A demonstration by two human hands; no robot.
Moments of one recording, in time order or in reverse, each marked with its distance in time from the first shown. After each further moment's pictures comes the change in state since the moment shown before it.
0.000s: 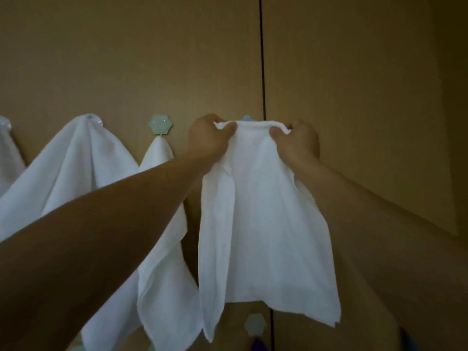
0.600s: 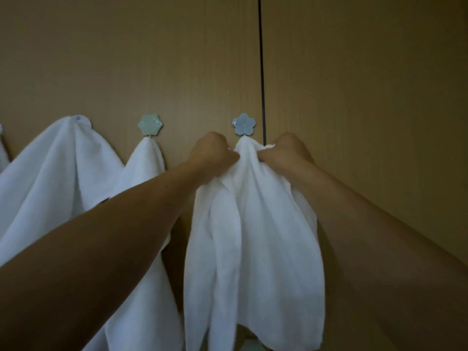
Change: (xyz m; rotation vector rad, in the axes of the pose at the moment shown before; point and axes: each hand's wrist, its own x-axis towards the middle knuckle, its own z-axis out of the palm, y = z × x) left_hand 0.007 -0.024 0.037 0.414 -0.142 -0.039; right_hand 0.021 0.027 0.024 -0.164 -0.333 0.096
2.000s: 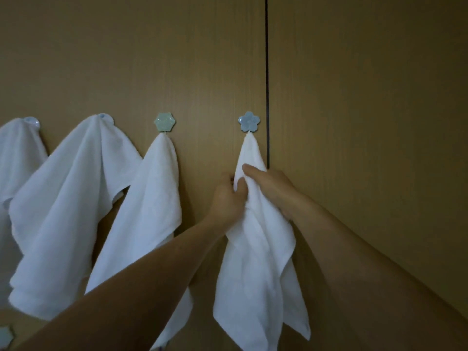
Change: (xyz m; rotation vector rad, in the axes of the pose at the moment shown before) left_hand -0.108 -0.020 0.040 -0.448 -0.035 -0.032; right_hand -0.063 0.022 0.037 0.431 -0.308 0.150
